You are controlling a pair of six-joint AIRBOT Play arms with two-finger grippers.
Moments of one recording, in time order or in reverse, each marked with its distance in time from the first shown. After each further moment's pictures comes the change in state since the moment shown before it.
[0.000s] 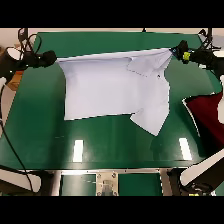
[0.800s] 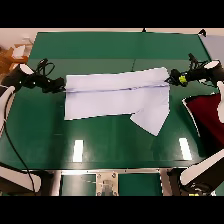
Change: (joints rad) left arm 0.002 -0.039 -0.184 0.019 -0.283 -0.004; right arm -0.020 -0.005 -0.144 -0.420 0.250 0.099
